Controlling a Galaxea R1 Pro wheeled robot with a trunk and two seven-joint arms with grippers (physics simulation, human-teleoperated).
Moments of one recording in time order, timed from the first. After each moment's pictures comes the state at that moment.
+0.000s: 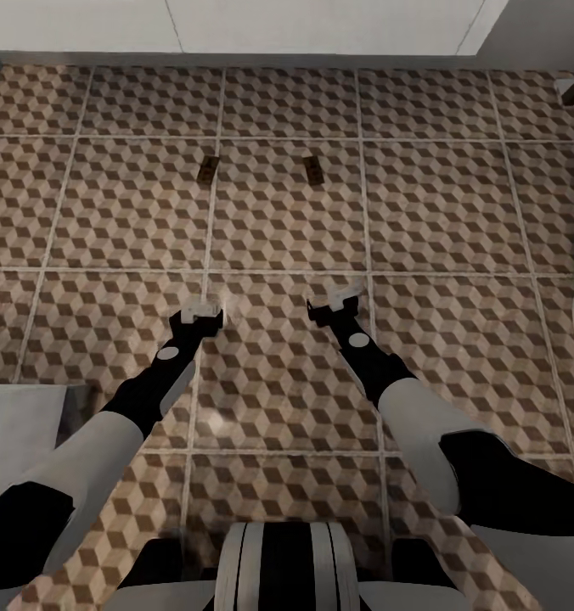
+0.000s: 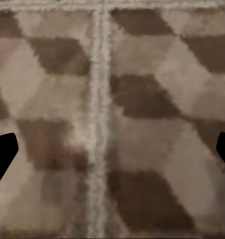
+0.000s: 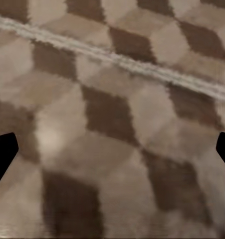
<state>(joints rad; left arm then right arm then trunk) -1.05 0.07 -0.37 -0.68 0.30 -0.03 0.19 -1.23 0.17 0.06 -0.33 0.32 -0.22 -0.07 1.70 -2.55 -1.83</state>
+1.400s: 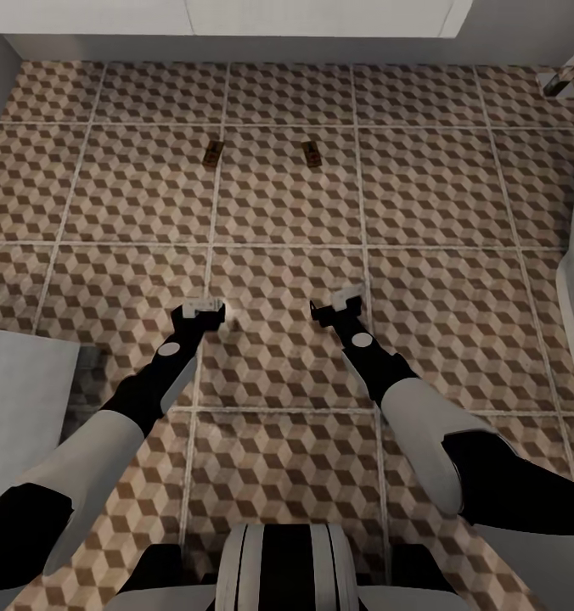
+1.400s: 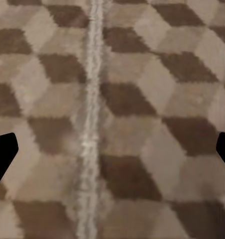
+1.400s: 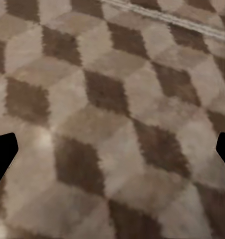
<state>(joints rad) -1.05 0.07 -0.37 -0.73 0.30 -0.02 0.20 -1.23 0.16 0.05 -0.33 0.32 -0.21 -0.06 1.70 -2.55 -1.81</state>
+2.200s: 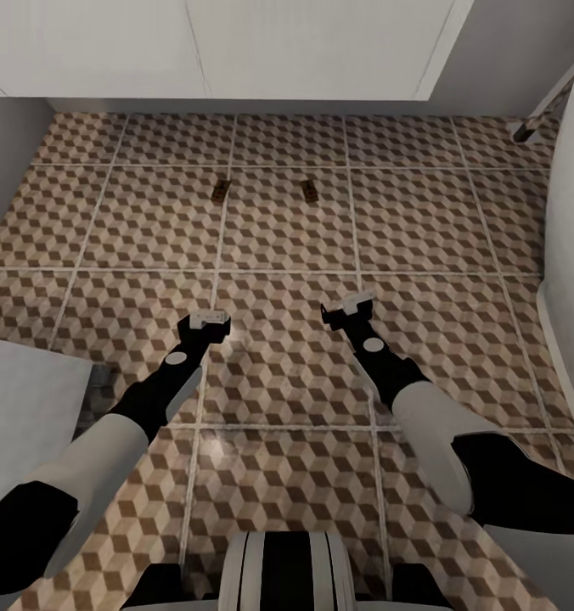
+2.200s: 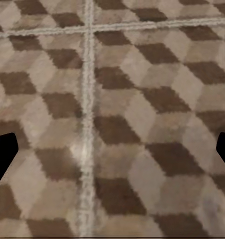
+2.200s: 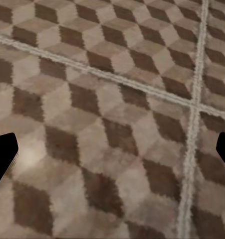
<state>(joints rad) -1.04 0.06 -0.42 -0.65 0.31 -0.03 0.20 -1.21 0.12 0.05 -0.32 0.32 -0.25 -0.06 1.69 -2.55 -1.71</state>
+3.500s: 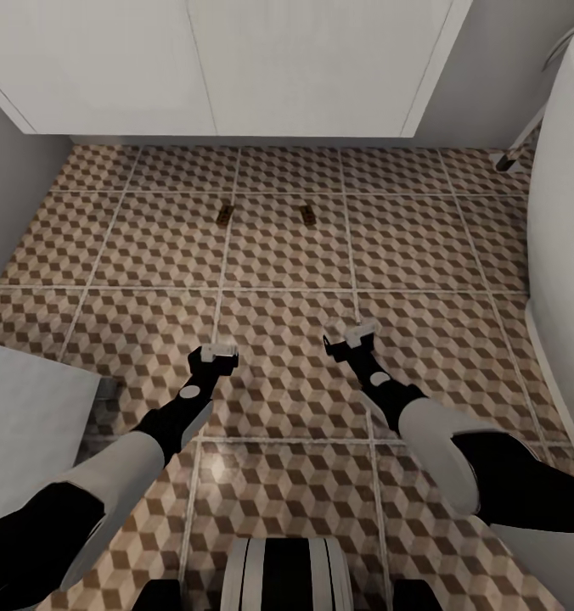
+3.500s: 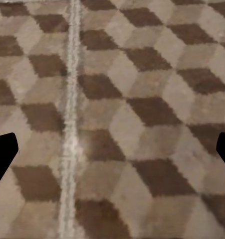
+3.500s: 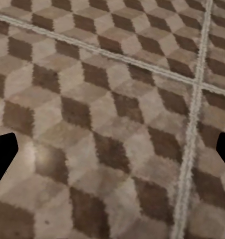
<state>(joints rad) -1.02 -0.02 -0.46 -0.39 0.31 -0.21 0.20 -1.21 0.09 0.05 -0.02 0.32 -0.49 -0.06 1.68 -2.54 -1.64</state>
